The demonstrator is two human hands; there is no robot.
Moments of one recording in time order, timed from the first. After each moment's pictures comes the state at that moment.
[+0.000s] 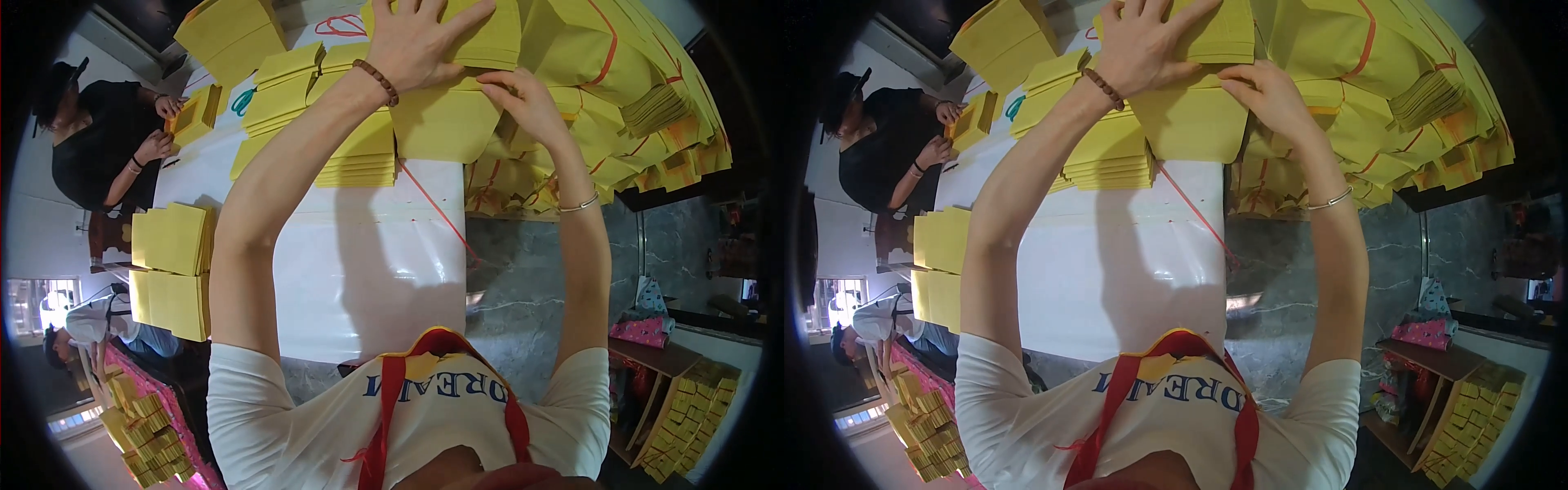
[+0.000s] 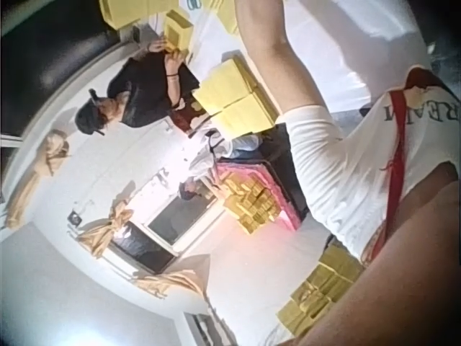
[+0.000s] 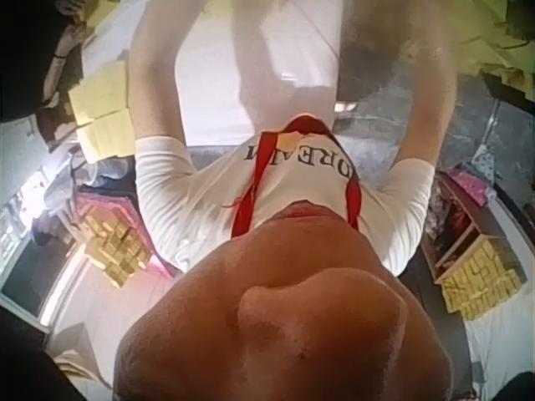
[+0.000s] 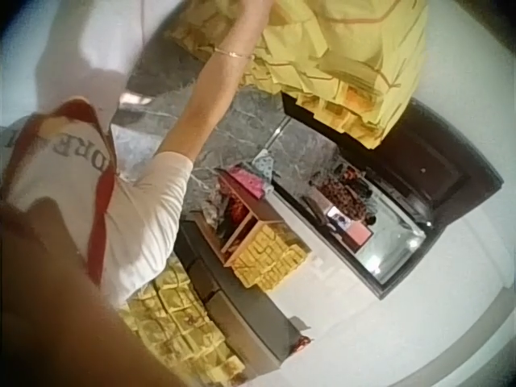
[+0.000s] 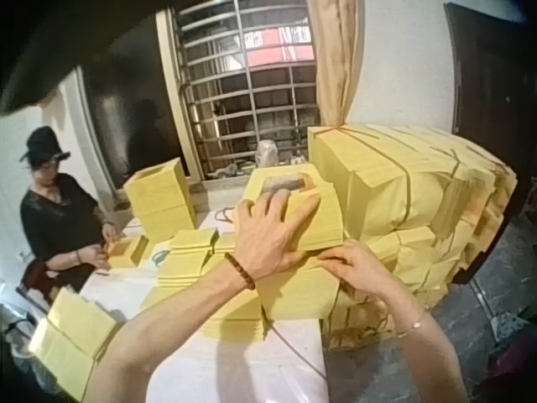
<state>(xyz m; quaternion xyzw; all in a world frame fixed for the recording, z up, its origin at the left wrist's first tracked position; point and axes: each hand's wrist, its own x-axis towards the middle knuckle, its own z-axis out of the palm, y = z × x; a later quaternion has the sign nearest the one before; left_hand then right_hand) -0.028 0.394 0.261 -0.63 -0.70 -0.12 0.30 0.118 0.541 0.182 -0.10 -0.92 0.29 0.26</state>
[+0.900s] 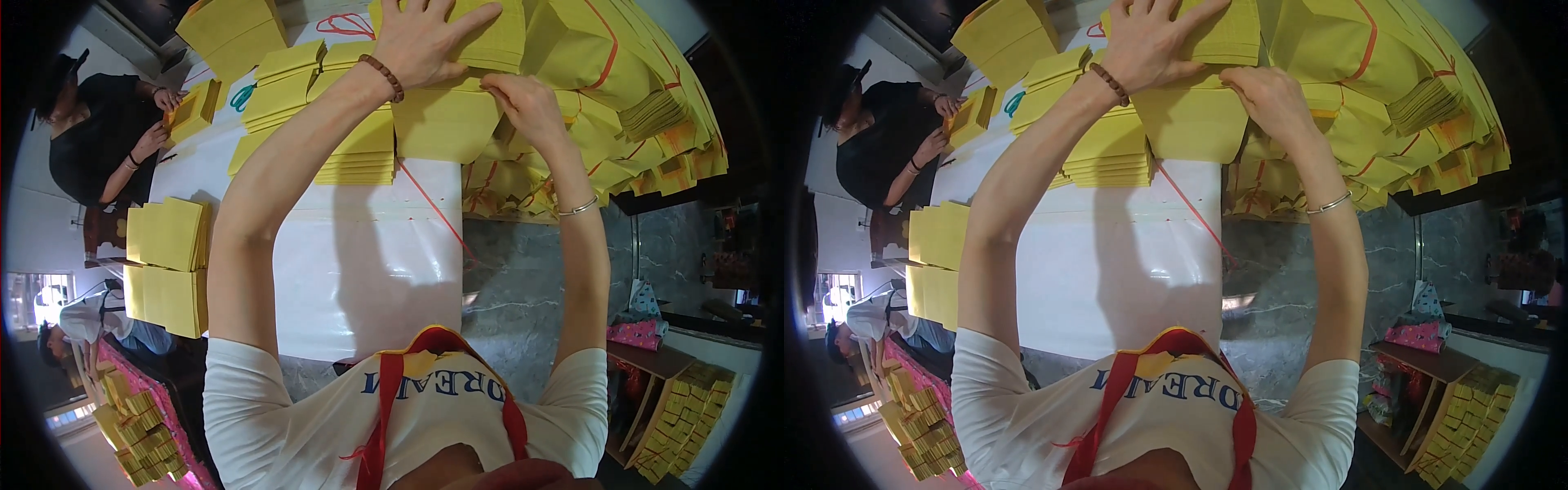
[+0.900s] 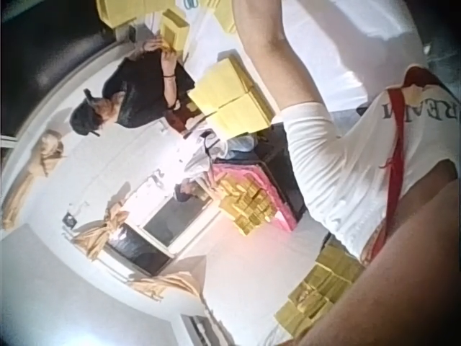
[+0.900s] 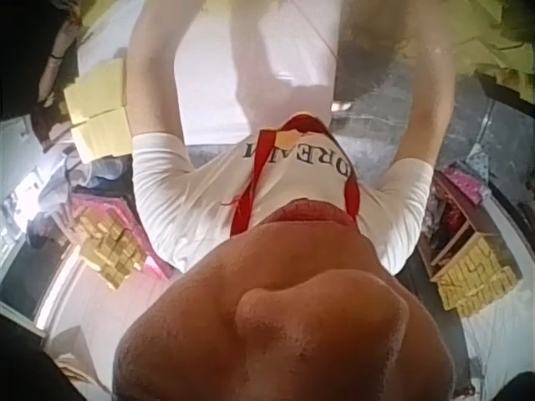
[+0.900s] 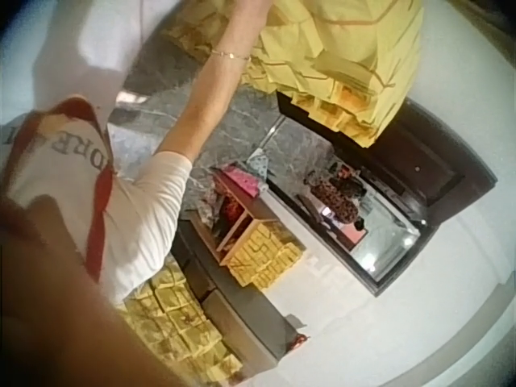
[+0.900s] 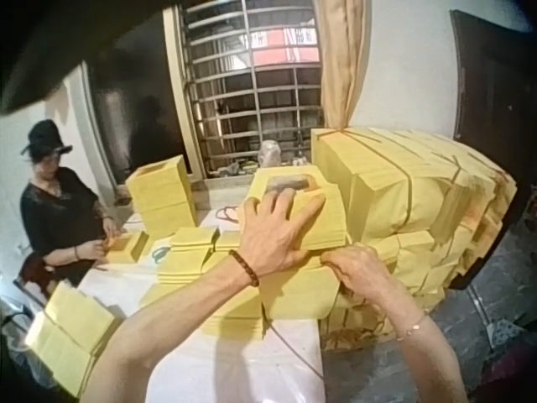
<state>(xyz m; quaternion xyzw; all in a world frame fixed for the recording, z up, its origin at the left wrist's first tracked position) -0.034 0.394 0.259 -0.65 -0.66 -0.17 0.33 0.116 0.534 0.186 0.02 -0.94 0.04 0.35</state>
